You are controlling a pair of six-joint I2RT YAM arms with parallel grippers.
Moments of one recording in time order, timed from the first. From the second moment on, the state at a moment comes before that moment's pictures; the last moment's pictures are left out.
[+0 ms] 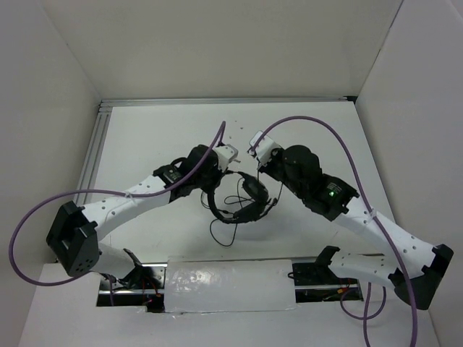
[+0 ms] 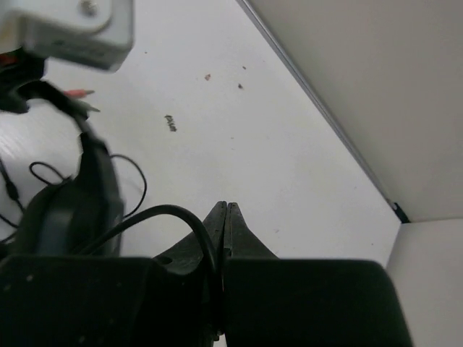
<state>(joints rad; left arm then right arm) -0.73 1.43 1.08 -0.42 -0.07 -0.04 0.83 0.98 1.03 -0.39 0.33 -0.46</state>
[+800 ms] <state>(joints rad) -0.93 1.20 0.97 -0.25 0.11 0.15 0.56 1.29 1.07 -0.30 -0.31 -0.51</state>
